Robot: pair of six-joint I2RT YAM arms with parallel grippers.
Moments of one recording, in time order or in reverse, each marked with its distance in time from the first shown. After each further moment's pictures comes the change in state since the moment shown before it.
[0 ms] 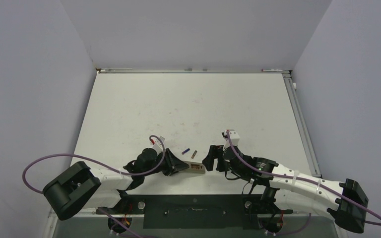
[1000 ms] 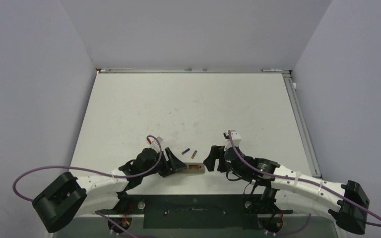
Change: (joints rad) left arm -0.011 -0.122 0.026 -0.256 -0.083 0.118; right arm 0.000 -0.027 -0.016 -0.015 0.005 0.007
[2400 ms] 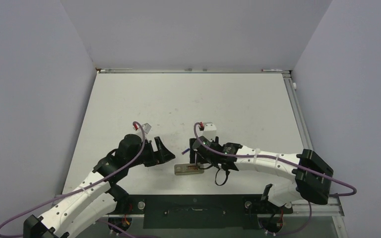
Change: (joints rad) left arm 0.175 -0.404 0.307 -0.788 0.021 0.338; right arm 0.047 0.489 0.322 -0.059 0.097 0.001
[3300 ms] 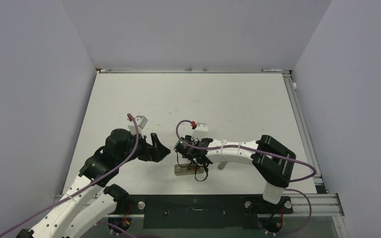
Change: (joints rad) left arm 0.060 -0.061 0.233 -0.187 0.012 0.324; right arm 0.027 0.389 0.251 -0.107 0.201 0.289
